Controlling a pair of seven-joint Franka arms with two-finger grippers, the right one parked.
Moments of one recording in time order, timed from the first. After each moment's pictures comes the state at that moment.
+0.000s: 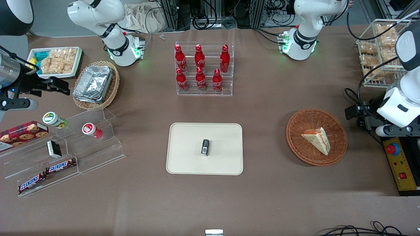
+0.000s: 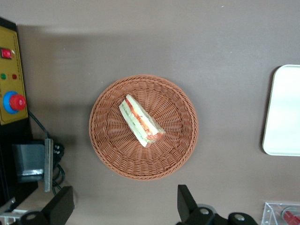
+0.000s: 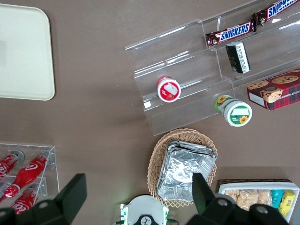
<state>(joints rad) 0.07 0.16 -0.13 -1.55 0.03 1.69 -0.10</state>
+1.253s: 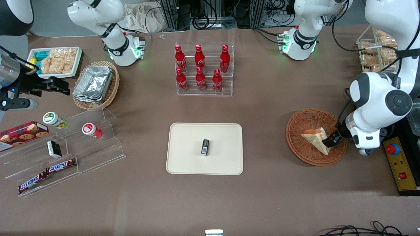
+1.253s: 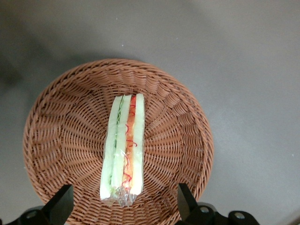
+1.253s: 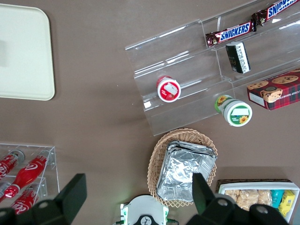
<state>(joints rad) 0.10 0.27 -0.13 -1.96 0.03 2.23 -0.84</state>
